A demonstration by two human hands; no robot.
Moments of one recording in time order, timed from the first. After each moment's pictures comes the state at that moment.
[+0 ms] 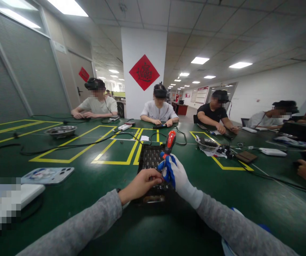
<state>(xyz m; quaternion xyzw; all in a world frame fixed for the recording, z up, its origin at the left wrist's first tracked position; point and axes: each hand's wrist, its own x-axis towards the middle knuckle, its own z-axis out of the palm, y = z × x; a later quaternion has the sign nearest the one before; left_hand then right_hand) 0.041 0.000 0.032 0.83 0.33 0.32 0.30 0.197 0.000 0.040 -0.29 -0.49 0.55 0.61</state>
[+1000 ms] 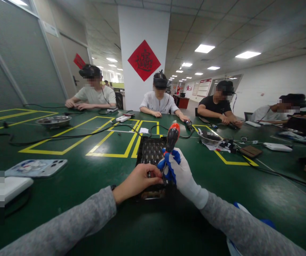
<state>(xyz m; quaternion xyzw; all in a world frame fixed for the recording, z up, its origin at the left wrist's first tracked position) 0.042 0.001 0.026 0.79 0.38 0.31 0.36 0.199 -0.006 0.040 -0.32 -0.52 0.54 0.59</state>
